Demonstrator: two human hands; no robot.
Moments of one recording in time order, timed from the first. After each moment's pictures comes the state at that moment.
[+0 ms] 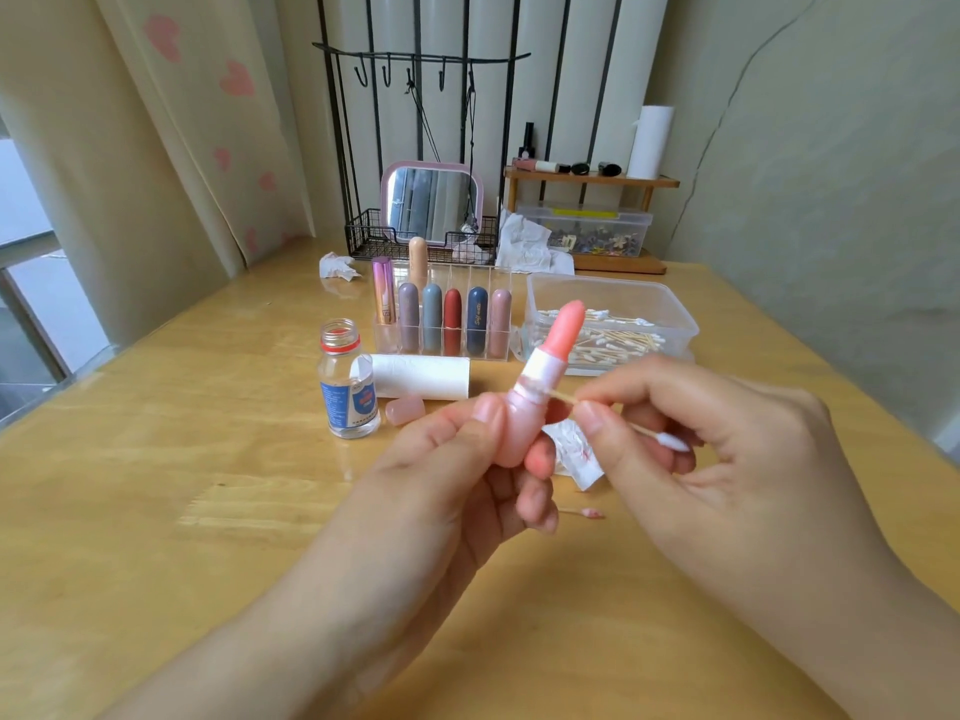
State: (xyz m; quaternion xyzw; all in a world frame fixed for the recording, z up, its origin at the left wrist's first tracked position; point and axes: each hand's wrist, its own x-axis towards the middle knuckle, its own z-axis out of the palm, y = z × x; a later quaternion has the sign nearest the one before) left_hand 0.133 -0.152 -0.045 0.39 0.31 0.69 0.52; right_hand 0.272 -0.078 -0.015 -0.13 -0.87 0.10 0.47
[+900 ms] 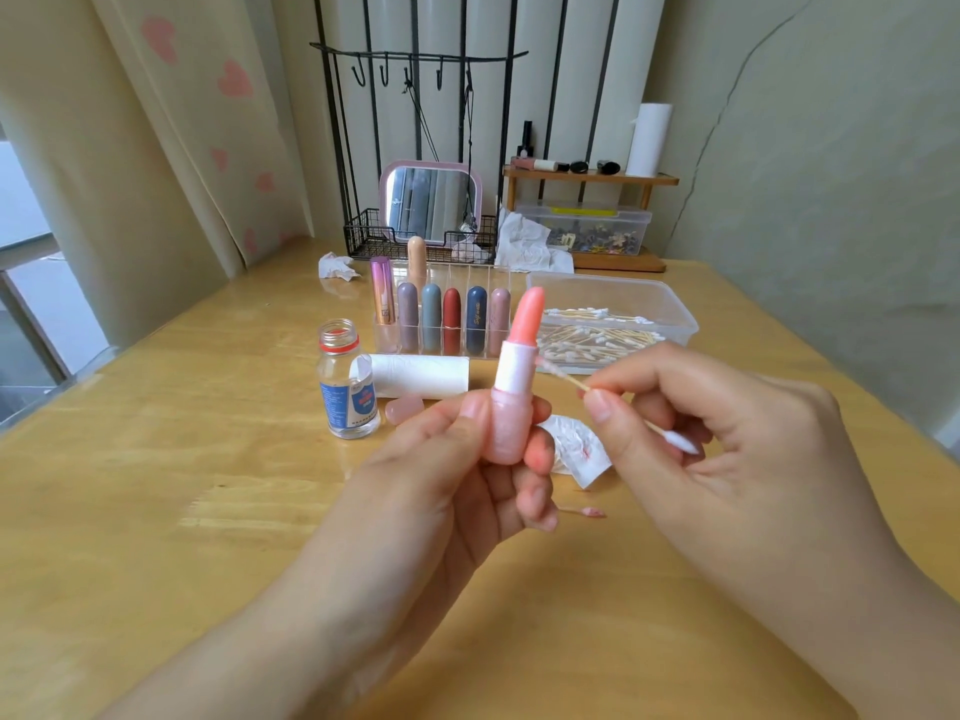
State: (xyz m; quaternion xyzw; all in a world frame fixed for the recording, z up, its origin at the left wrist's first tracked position) left_hand 0.127 -0.149 -0.050 0.36 0.28 0.70 0.55; right_hand 0.273 -0.076 -0.015 -0.16 -0.86 0.09 0.48
